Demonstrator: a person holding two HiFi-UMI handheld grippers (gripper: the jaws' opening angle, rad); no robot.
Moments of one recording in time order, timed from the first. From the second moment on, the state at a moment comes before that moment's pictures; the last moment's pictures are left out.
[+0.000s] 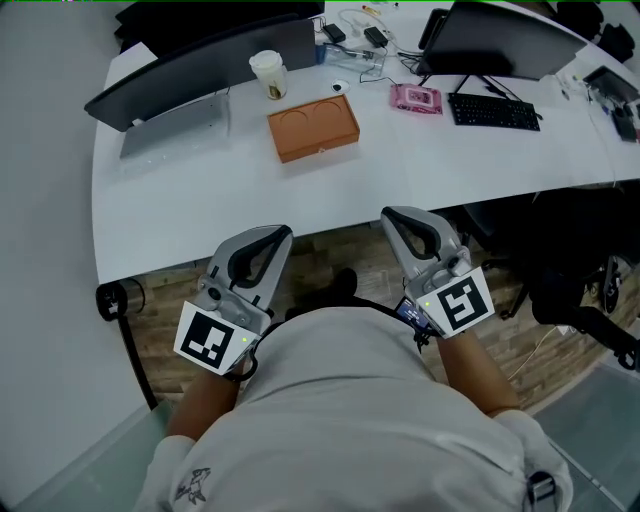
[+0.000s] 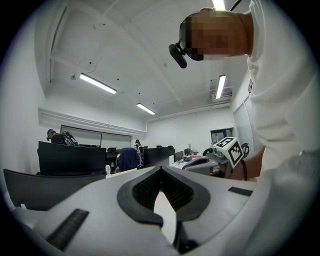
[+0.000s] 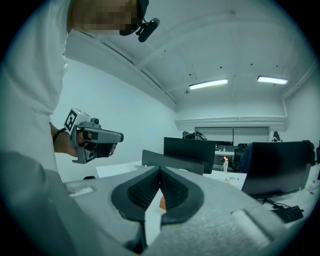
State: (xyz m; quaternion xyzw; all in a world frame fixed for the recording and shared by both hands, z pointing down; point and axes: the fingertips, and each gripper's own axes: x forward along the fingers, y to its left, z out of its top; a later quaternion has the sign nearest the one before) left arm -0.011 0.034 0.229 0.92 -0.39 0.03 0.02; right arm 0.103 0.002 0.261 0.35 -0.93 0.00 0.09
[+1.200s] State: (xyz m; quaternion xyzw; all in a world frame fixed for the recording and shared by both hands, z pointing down) left arm -0.173 0.265 0.225 0.93 -0.37 -0.01 0.03; right arm -0.059 0.264 0.247 0.36 -0.93 0.00 0.08
